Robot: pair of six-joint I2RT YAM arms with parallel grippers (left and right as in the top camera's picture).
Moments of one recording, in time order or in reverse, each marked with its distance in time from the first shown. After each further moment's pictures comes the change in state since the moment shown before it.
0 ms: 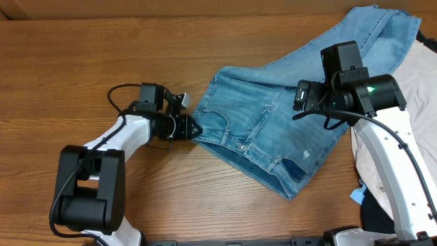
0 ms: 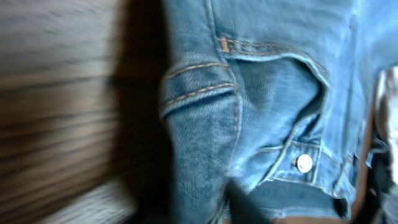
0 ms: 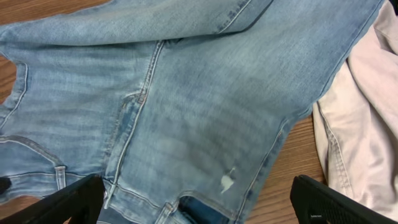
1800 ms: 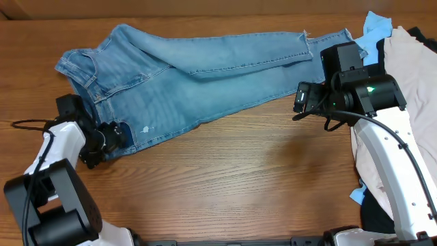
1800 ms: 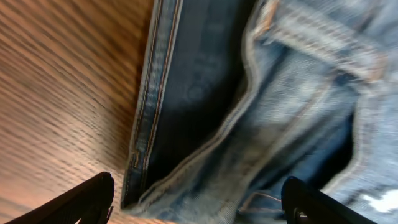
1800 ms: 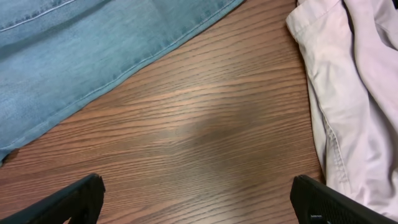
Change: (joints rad) left arm 0.520 -0.085 0.033 -0.326 -0.563 -0.193; right arm 0.000 0.000 0.000 -0.018 0.000 0.001
